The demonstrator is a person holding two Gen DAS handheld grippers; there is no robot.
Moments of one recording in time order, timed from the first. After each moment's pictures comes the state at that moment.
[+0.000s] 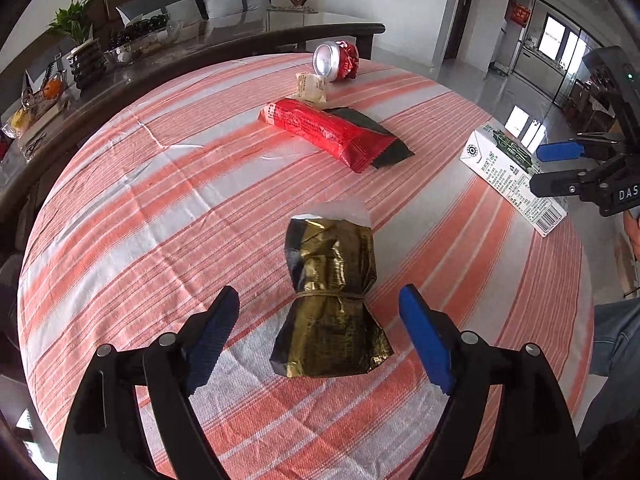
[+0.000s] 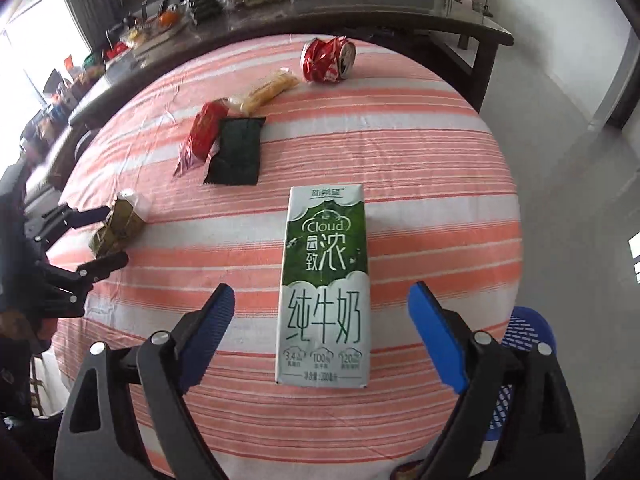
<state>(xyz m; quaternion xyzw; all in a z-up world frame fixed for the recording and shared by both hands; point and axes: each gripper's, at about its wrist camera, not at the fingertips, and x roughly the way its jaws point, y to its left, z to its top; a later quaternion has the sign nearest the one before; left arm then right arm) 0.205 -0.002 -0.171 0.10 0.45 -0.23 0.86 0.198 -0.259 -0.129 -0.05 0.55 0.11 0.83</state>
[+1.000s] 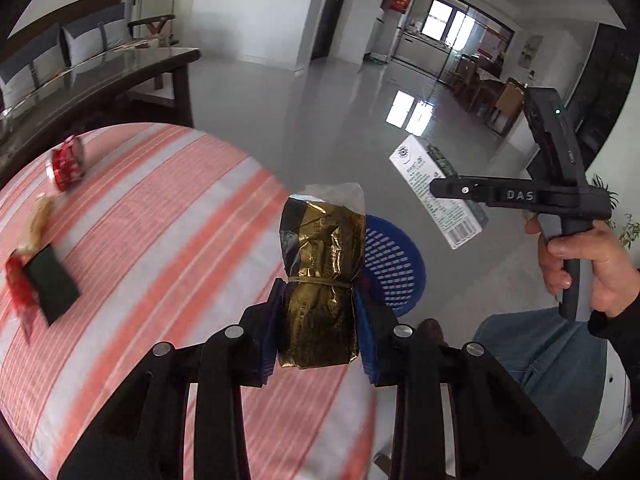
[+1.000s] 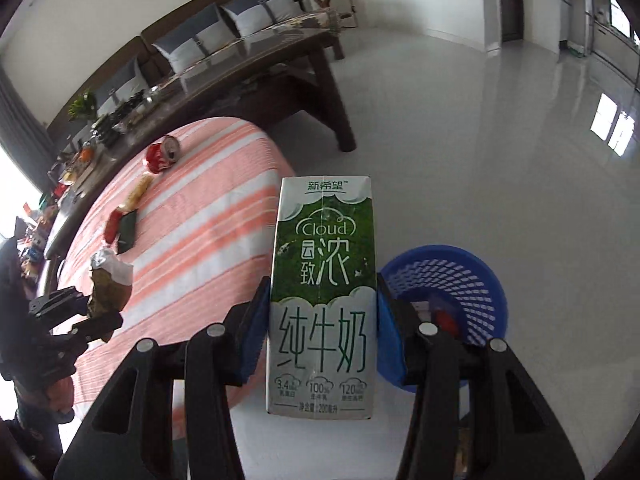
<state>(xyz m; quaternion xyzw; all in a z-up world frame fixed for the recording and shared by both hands) 0.146 -0.257 -0.122 0.10 0.42 -0.45 0.78 0.077 -0.520 -0.110 0.16 0.46 -0.05 0.87</state>
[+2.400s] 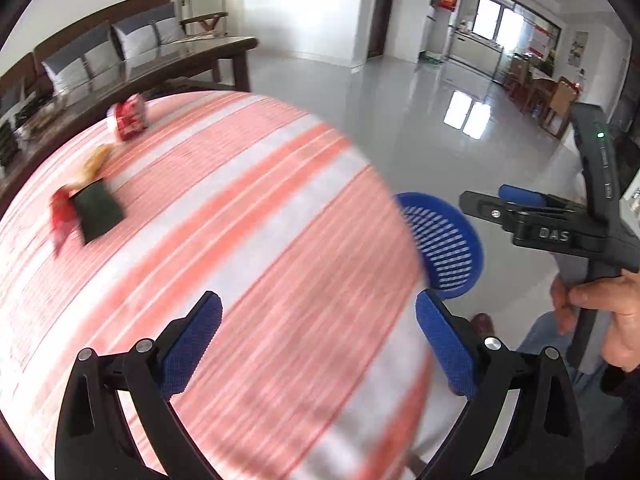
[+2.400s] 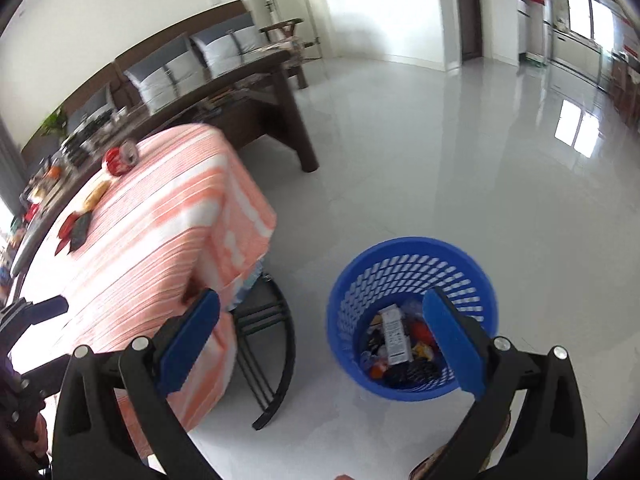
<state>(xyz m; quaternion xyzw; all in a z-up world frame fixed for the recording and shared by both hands) 0.110 -0.198 -0.161 0.13 0.42 -0.31 0.84 0.058 -0.455 -0.165 0.14 0.41 -0.06 0.90</state>
